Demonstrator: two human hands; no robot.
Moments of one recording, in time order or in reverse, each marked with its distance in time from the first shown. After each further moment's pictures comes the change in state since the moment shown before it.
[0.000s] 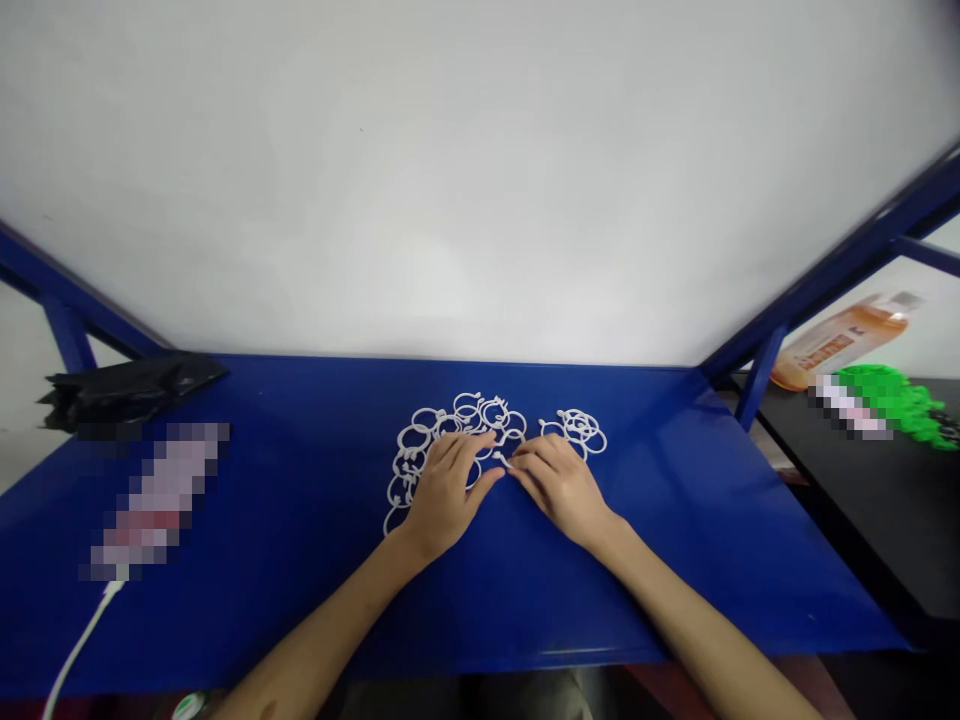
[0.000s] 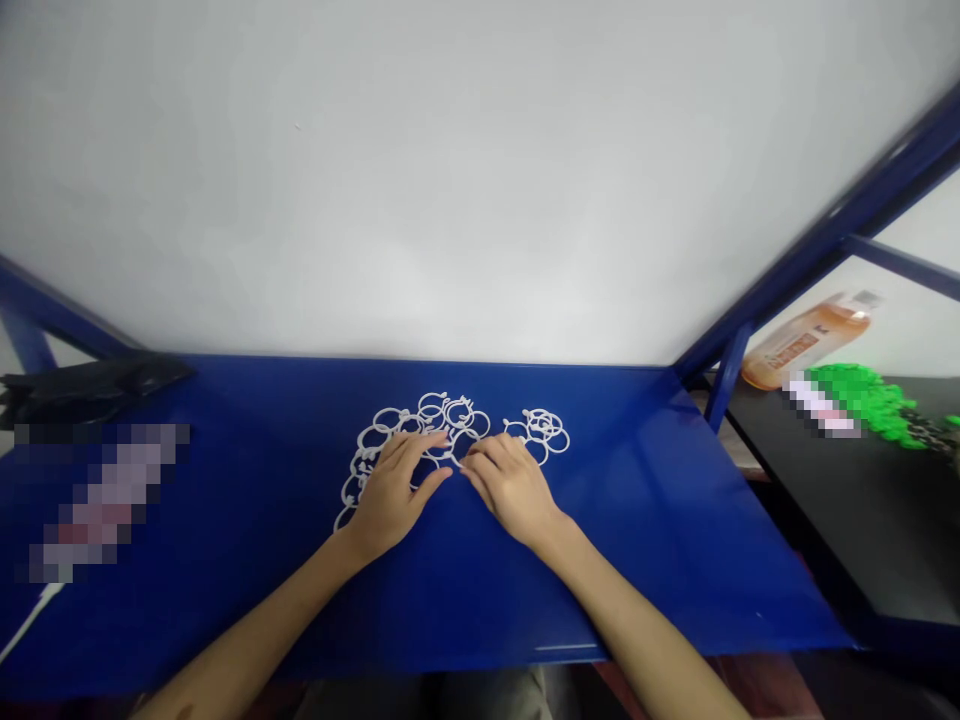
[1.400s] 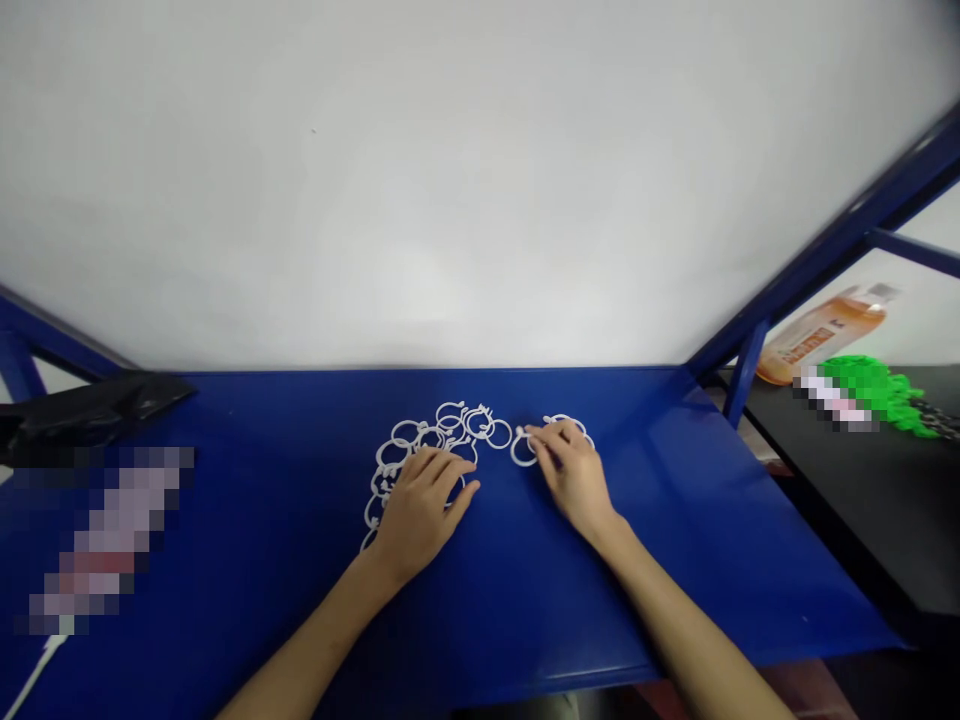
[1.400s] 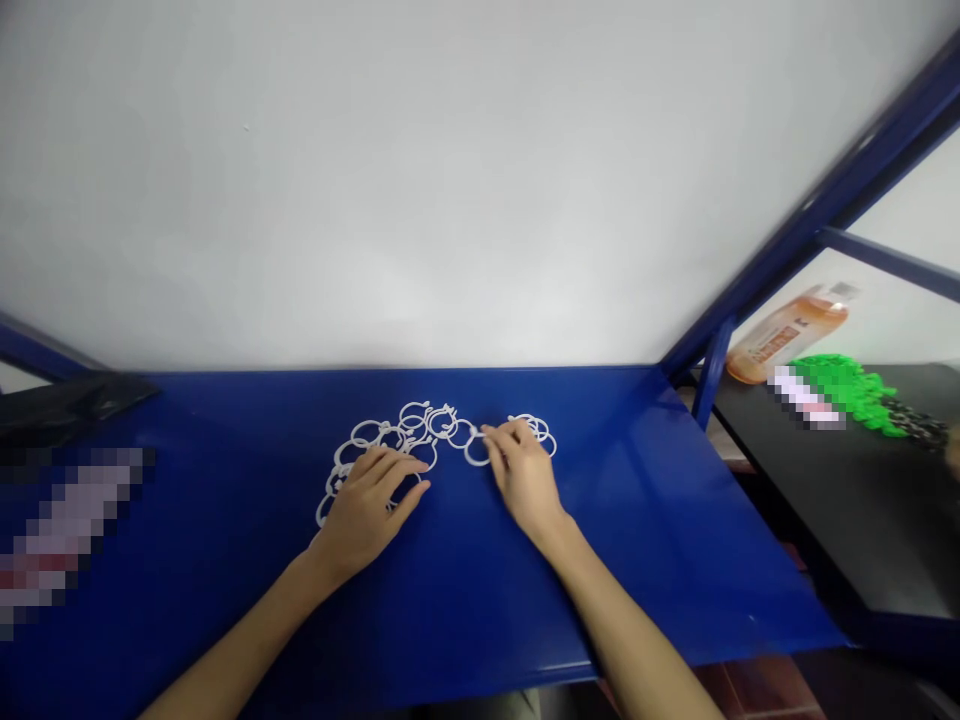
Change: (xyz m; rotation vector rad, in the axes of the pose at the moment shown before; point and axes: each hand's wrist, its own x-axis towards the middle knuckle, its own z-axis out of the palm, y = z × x) left_hand 0.001 -0.005 -0.008 0.138 -0.115 0.035; right_hand -0.006 0.030 0.001 0.046 0.229 0.352
